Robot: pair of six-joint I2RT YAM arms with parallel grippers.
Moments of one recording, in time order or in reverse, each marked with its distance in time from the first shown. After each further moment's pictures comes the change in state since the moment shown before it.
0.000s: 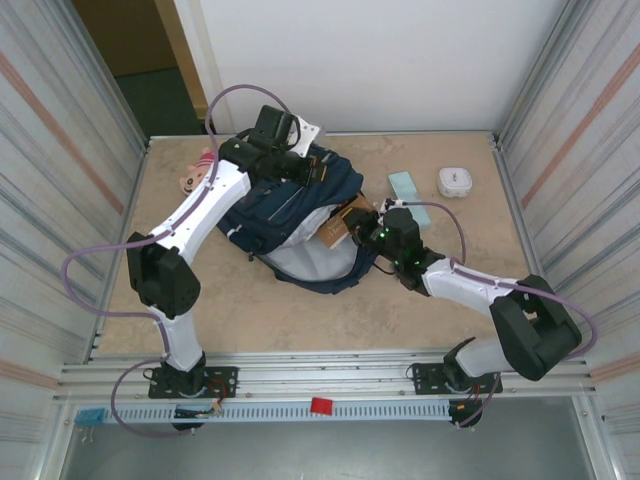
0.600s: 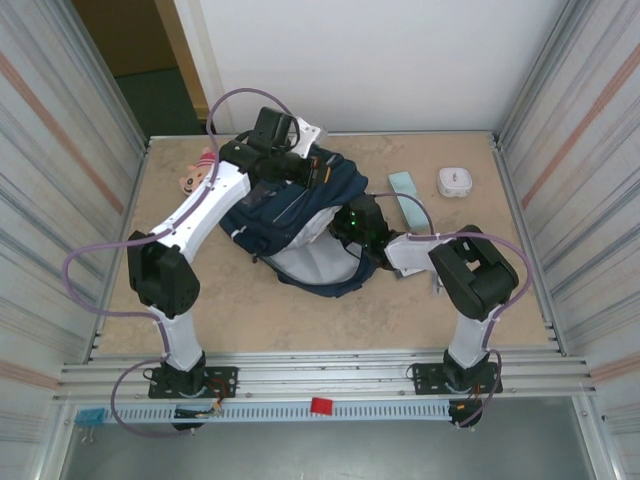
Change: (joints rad) left arm 0.007 0.000 -0.042 0.057 0.099 -0.011; right arm 0.017 0.443 0.257 0.047 -0.004 0.001
